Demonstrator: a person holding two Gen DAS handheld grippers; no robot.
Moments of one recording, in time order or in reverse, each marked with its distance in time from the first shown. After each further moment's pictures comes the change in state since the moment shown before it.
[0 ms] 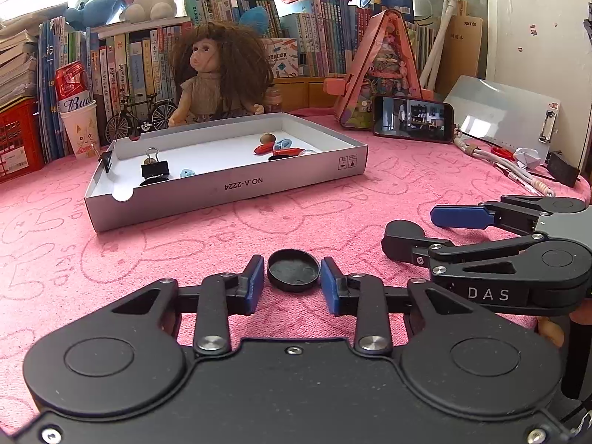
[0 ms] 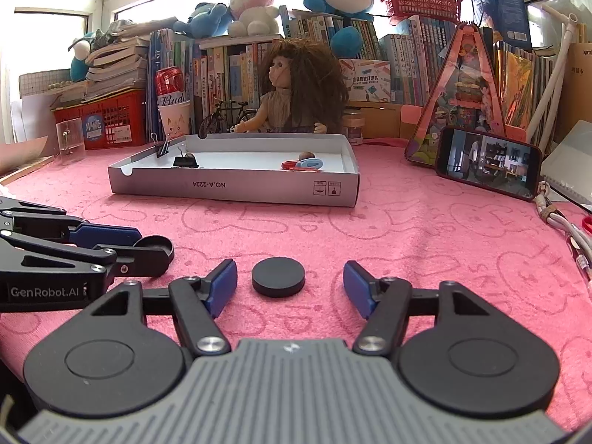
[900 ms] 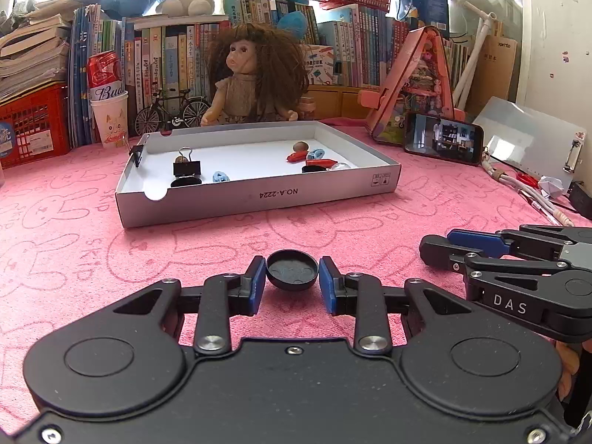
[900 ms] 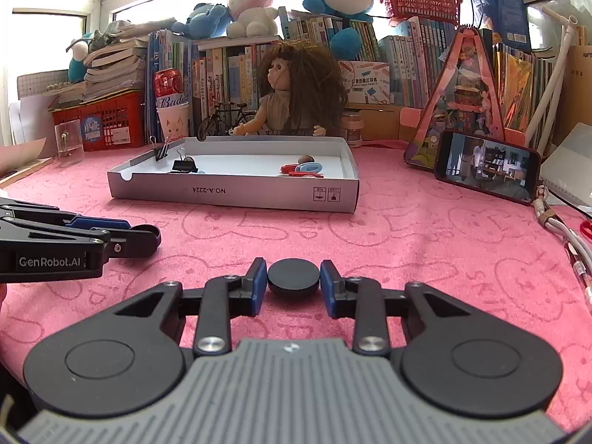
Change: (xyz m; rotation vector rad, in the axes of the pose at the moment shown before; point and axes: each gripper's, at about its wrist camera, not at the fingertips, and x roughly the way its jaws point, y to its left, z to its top) left arm -0.002 0.016 0.009 -0.095 -0.009 0.064; right arm -0.002 0.002 0.006 0.002 0.000 -0.003
